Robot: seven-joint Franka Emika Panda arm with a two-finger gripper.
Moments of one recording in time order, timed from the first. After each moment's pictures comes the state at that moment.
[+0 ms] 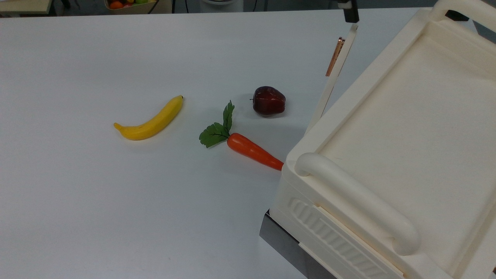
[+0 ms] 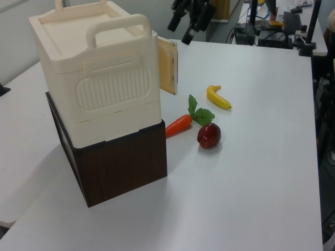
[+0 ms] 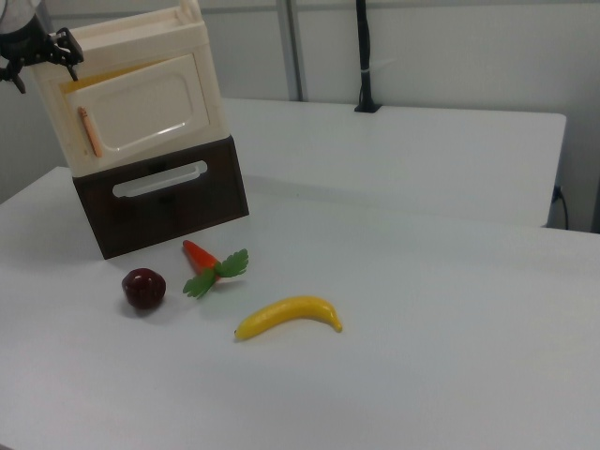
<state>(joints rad) 0.33 0.17 0.12 -1.34 0.16 2.06 -0.42</state>
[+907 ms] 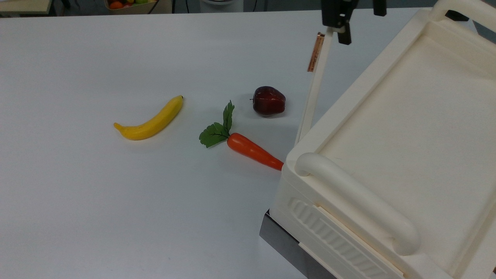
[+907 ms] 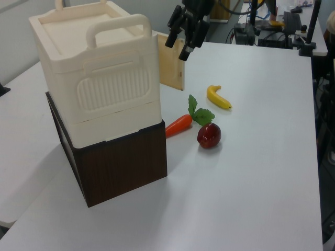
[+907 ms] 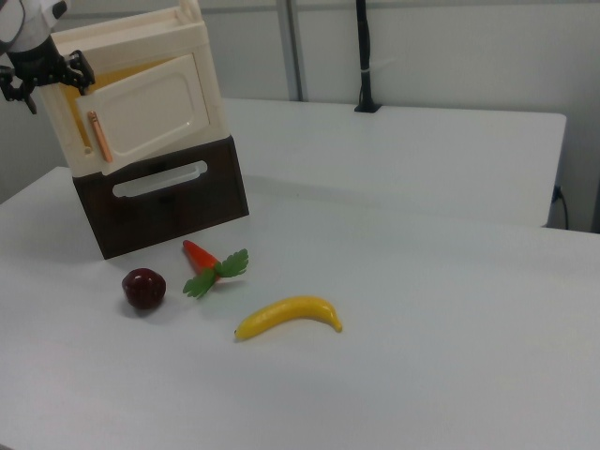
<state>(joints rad) 0.33 0.21 0.11 -1.35 0.15 2.01 -0.42</state>
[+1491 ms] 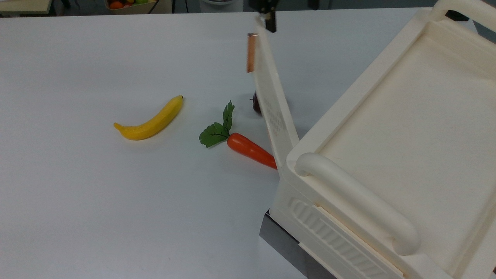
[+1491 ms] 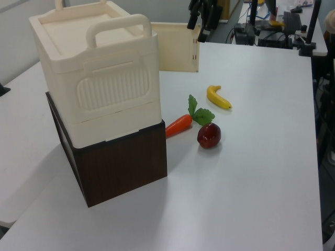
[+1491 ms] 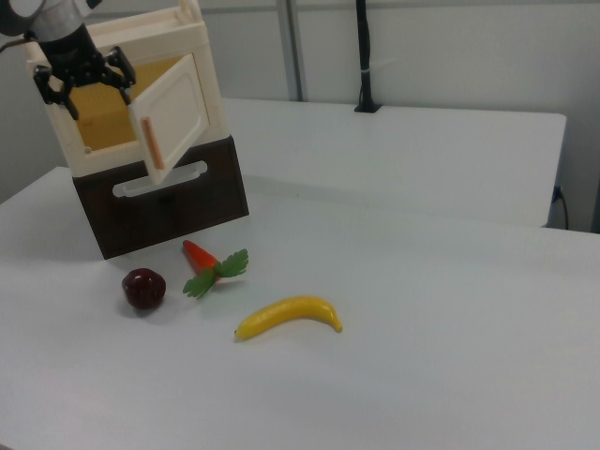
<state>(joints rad) 0.31 0.15 -0.02 -1.35 0.05 1.83 -0.42</state>
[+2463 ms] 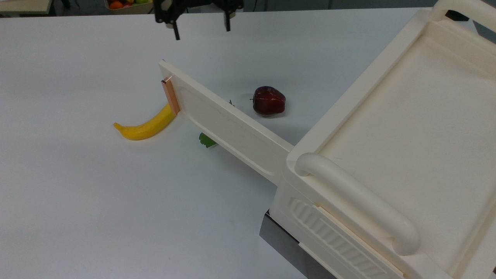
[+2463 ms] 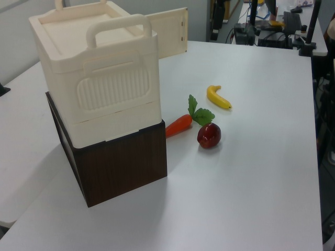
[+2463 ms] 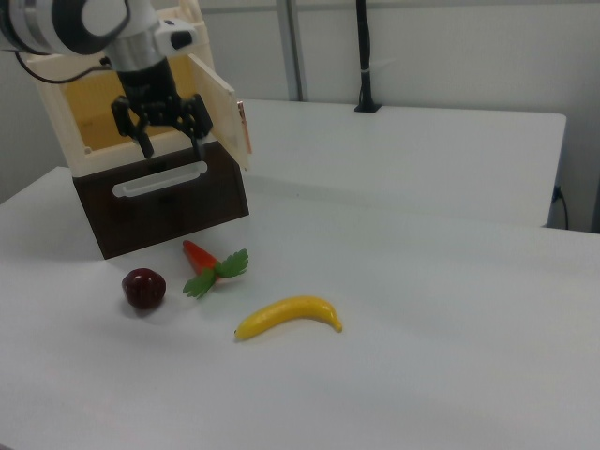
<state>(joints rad) 0.14 0.15 -0.07 -1.42 0.03 1.70 -0.23</state>
